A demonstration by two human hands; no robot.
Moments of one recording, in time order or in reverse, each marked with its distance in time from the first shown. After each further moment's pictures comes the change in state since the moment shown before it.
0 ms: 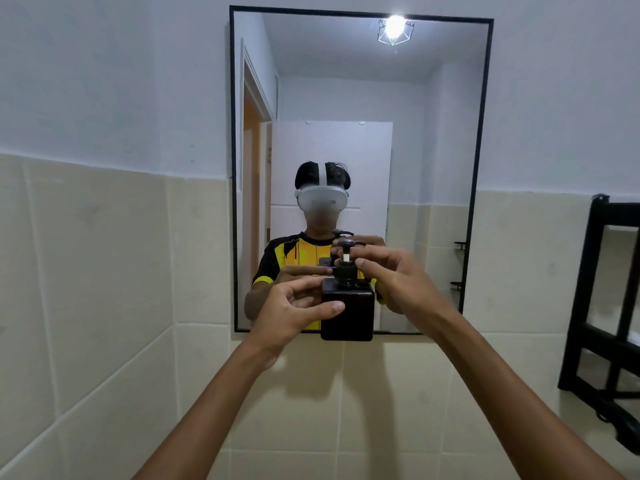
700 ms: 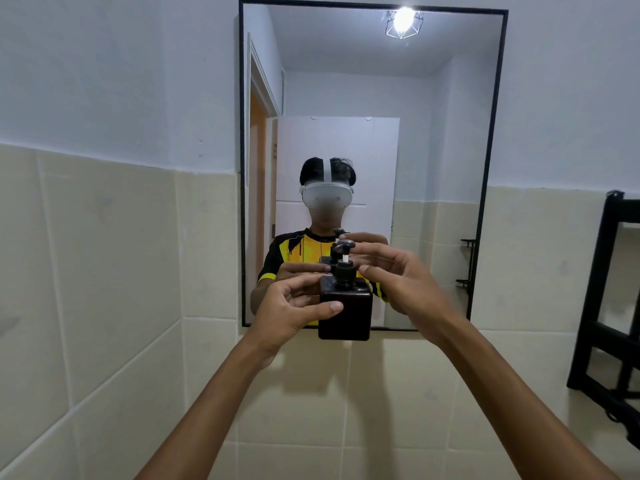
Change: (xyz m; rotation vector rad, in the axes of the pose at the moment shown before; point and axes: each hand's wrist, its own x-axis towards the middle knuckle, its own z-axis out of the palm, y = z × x) left_hand -0.007 0.000 -0.010 0.006 0.040 -0.007; right_hand -0.010 -0.002 0.010 0.023 -0.033 -0.010
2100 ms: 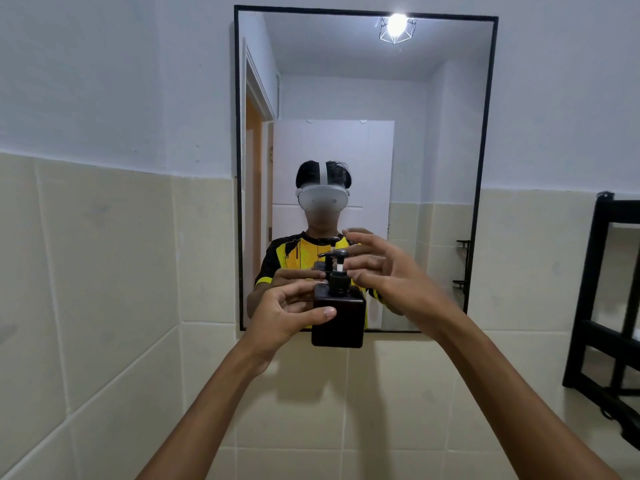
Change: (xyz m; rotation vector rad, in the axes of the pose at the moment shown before) left_hand -0.003 0.000 -0.003 -0.027 -0.008 -0.027; right_hand 0.005 -0.011 0.004 -0.063 -0.028 0.071
